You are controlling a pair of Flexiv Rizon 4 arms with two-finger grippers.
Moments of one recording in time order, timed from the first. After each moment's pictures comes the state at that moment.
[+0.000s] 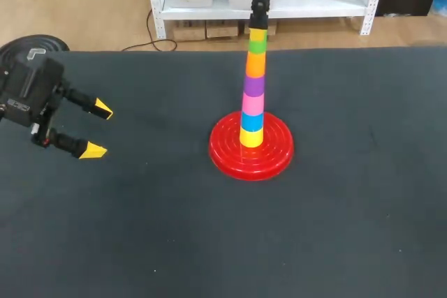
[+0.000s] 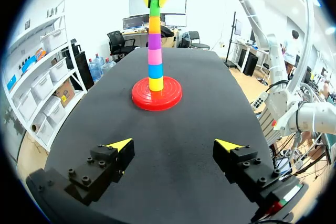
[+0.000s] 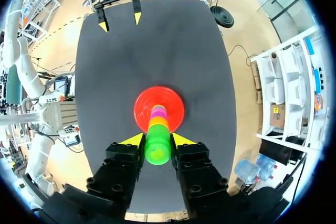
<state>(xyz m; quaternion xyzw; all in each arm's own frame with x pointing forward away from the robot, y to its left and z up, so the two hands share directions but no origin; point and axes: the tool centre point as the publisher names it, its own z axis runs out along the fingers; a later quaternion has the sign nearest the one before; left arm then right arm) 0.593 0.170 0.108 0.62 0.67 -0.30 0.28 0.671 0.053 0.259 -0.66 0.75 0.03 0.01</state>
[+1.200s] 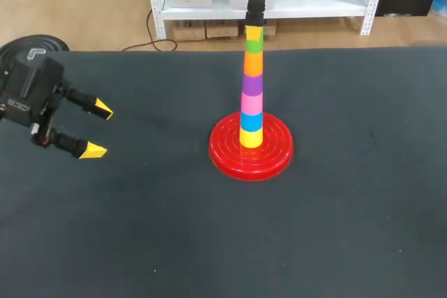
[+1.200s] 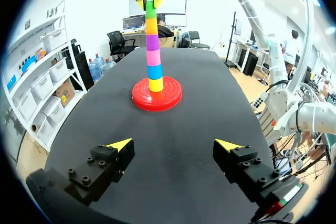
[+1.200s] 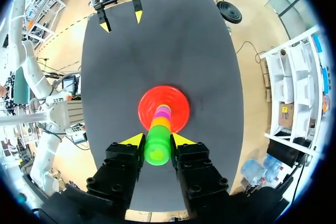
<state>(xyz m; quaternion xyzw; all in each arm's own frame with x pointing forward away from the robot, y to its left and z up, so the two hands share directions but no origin) 0.593 0.170 0.108 0.62 0.67 -0.30 0.28 0.680 0.057 0.254 -0.66 0.75 0.05 -0.02</state>
